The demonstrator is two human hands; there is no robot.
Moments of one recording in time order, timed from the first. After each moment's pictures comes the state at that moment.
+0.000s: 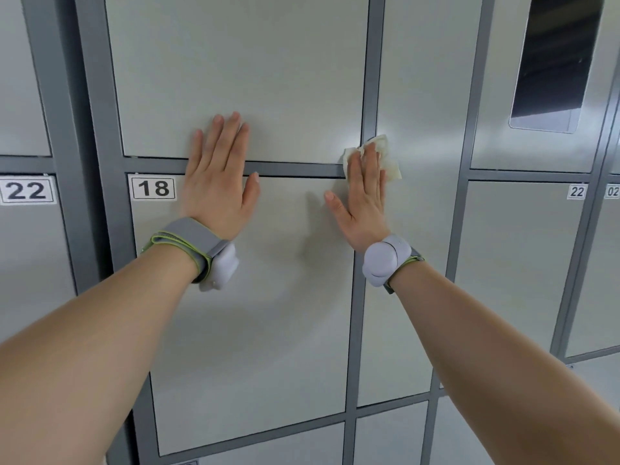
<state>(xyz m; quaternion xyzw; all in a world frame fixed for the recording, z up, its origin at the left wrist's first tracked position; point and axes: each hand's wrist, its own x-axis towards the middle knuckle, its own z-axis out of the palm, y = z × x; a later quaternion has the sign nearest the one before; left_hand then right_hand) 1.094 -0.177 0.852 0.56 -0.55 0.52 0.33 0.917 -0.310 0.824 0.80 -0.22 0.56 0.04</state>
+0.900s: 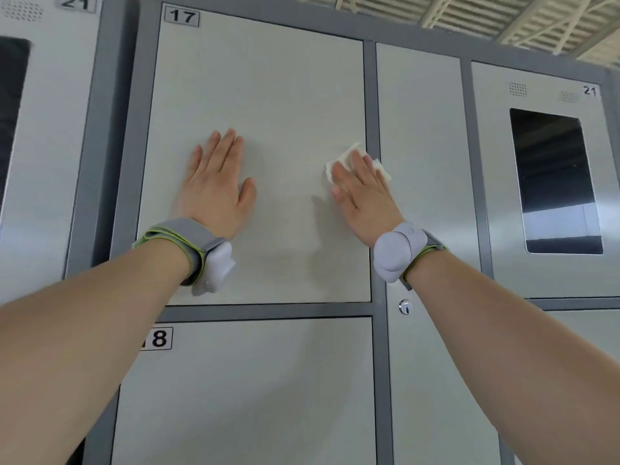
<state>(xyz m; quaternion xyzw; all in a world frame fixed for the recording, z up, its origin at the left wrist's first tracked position) 1.104 -0.180 1.015 0.58 -0.49 0.54 0.37 0.915 -0.312 1.014 0.82 -0.16 0.53 0.16</state>
